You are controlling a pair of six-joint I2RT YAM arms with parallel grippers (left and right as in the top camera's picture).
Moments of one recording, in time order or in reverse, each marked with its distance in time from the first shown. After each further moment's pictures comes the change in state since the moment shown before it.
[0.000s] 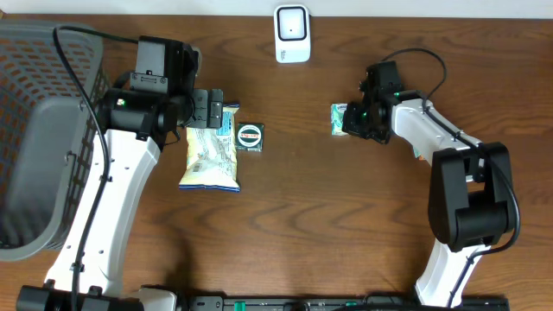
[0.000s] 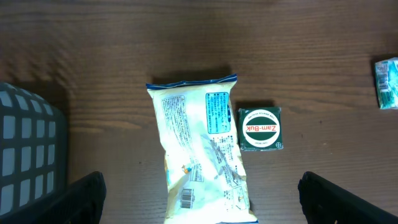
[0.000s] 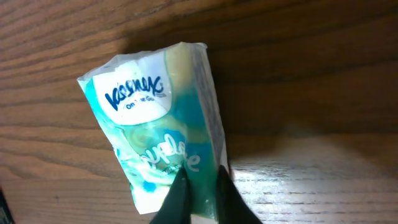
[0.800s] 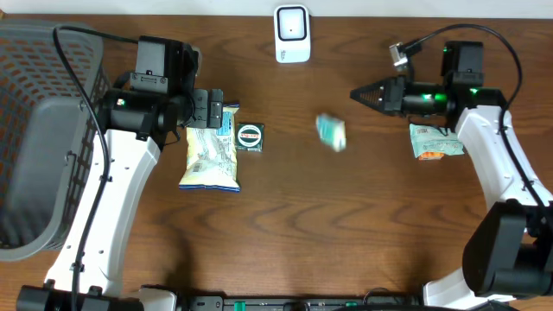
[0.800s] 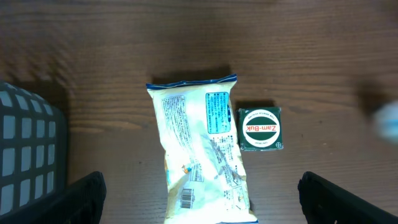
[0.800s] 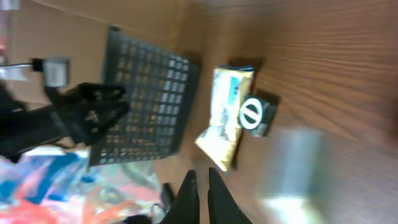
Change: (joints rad) left arm 0.000 0.000 0.000 0.000 0.000 0.000; right arm -0.230 -0.291 0.008 -0.039 -0.965 -0.185
